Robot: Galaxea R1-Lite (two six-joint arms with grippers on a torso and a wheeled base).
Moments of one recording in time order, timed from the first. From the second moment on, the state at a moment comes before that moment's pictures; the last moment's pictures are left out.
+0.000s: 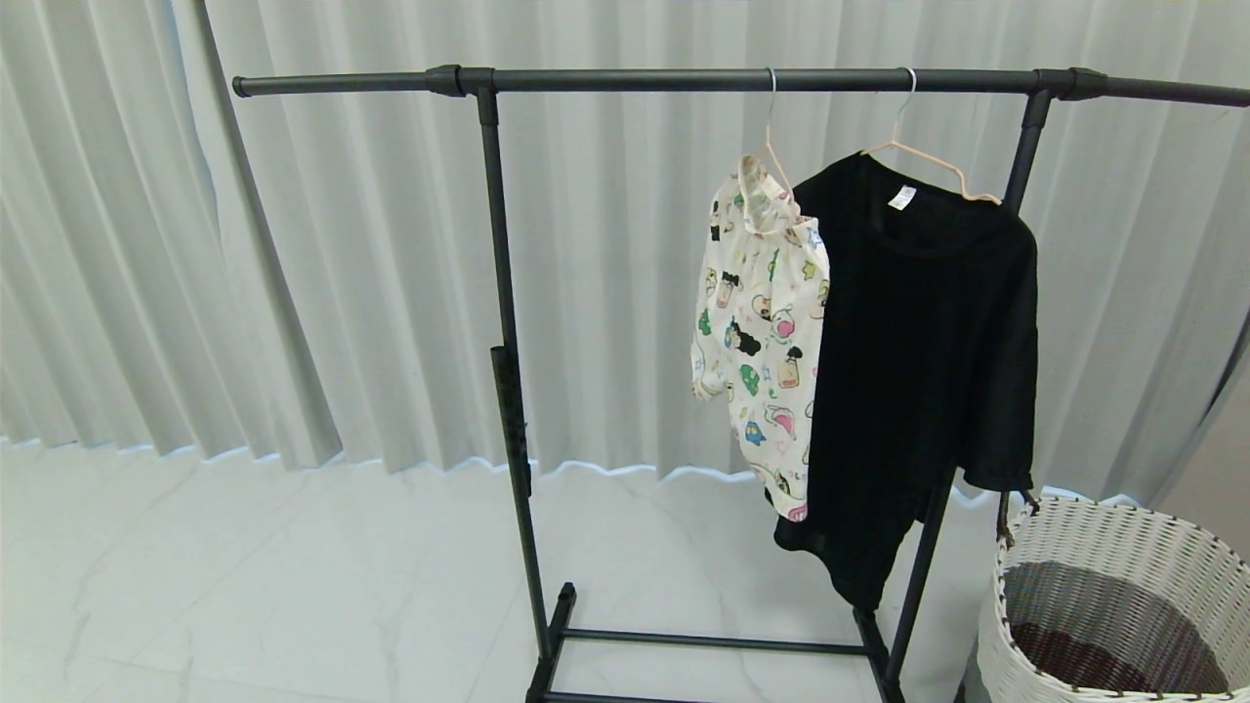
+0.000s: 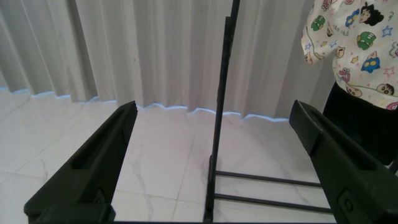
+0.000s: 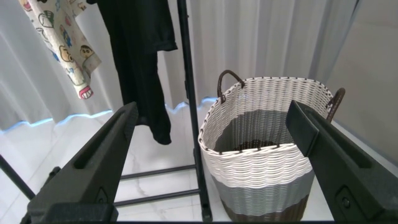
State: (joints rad) left arm -0.01 0.00 0.00 0.00 0.01 0.00; right arm 0.01 0.00 0.00 -0.01 -0.12 0.11
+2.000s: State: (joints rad) left arm -0.01 0.00 0.00 0.00 0.01 0.00; right arm 0.01 0.00 0.00 -0.01 -0.12 0.11
